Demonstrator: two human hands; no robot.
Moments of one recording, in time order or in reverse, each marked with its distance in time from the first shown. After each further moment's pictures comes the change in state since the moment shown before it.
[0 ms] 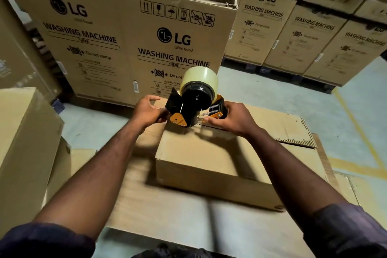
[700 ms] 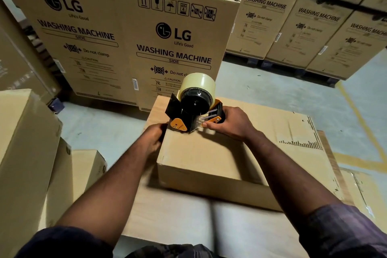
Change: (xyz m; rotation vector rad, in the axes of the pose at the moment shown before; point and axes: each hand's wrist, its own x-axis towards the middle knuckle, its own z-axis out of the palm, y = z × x) left_hand 0.007 -0.057 0.033 -0.386 -0.186 -0.434; right_hand 0.016 0.017 0.028 -0.024 -0.104 0.040
